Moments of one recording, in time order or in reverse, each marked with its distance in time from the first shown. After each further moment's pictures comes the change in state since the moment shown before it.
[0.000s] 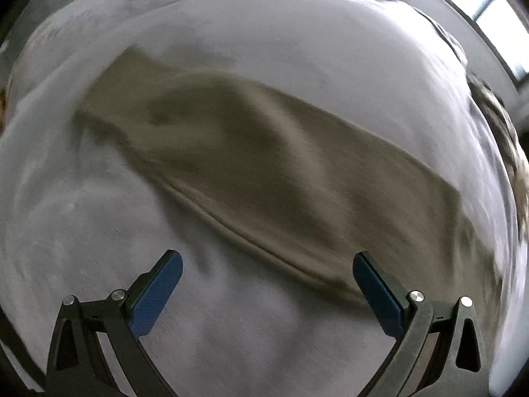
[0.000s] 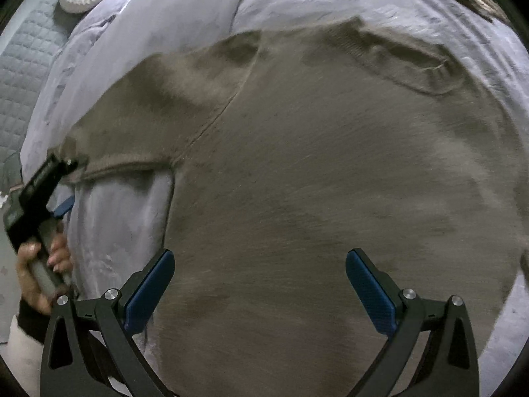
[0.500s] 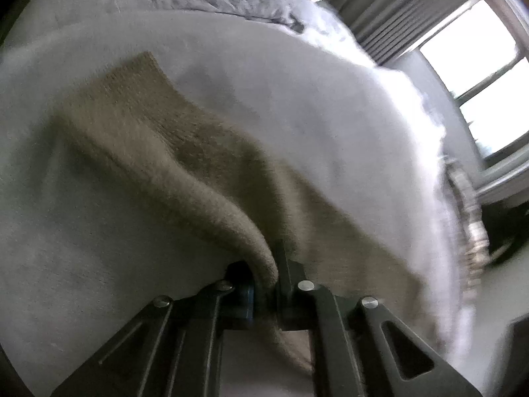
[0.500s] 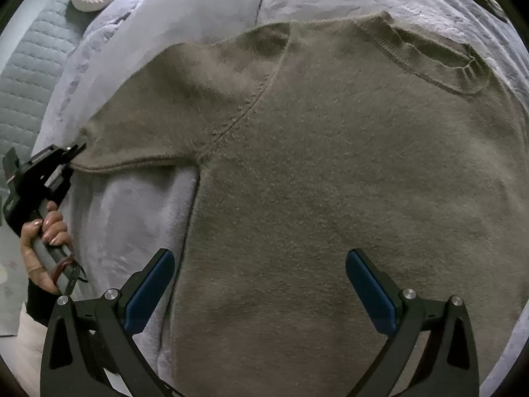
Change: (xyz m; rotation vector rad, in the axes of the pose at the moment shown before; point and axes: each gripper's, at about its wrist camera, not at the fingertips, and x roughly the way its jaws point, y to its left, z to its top) left arm 0.001 0.064 0.029 -0.191 -0.153 -0.314; right arm 0.011 0.012 0.004 -0.011 -0.016 0.065
